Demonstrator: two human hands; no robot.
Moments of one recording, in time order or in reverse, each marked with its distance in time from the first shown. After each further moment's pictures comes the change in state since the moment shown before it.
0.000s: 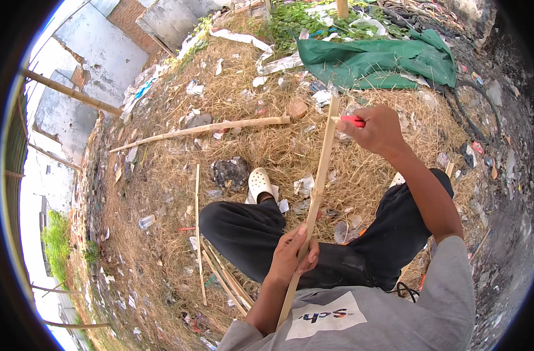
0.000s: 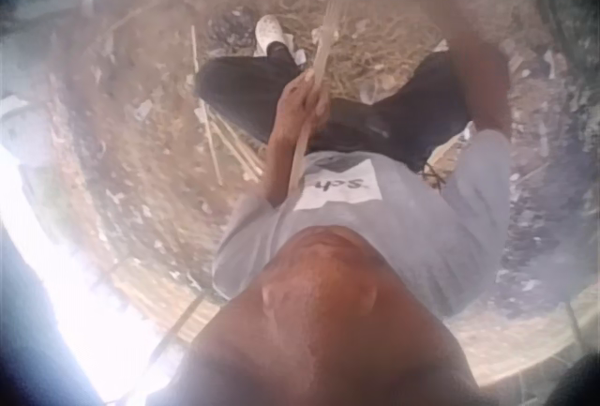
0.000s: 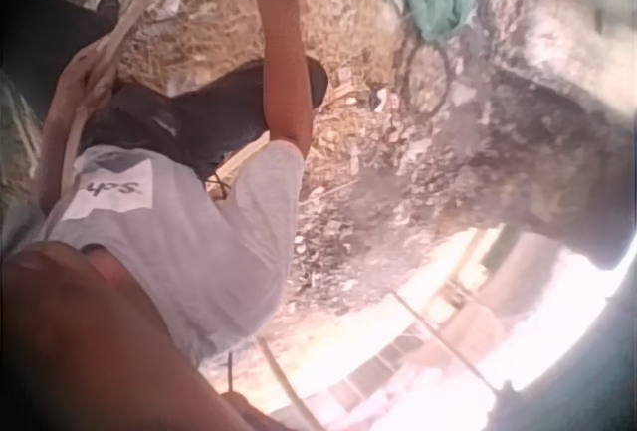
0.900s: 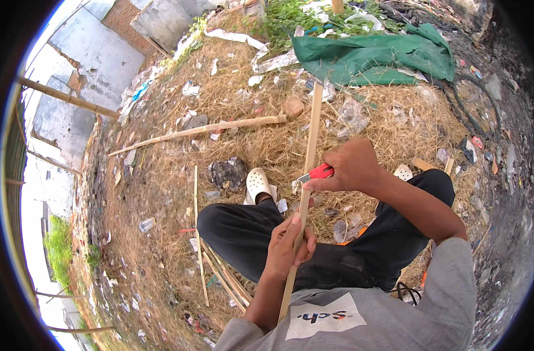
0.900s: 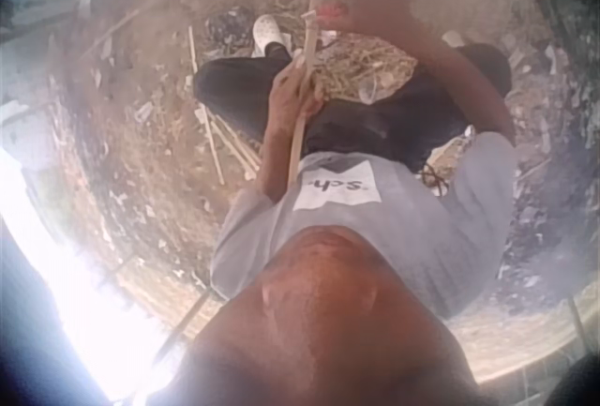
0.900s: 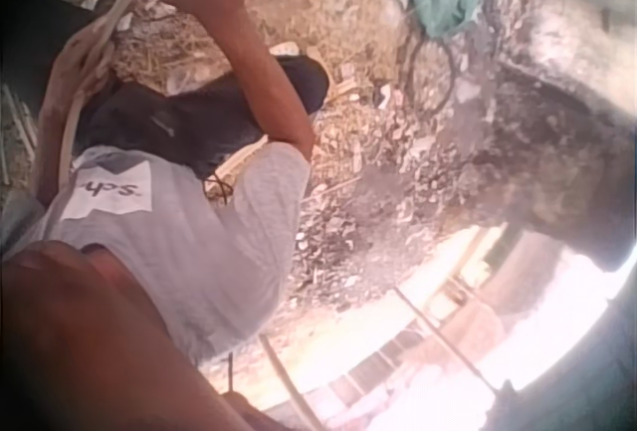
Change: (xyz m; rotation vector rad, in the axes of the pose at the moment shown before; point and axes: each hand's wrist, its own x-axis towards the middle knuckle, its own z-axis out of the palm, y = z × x) left_hand 0.019 0.015 0.011 0.138 0.079 0.084; right_hand -0.037 -0.032 0.028 -0.056 -0.072 -0.371
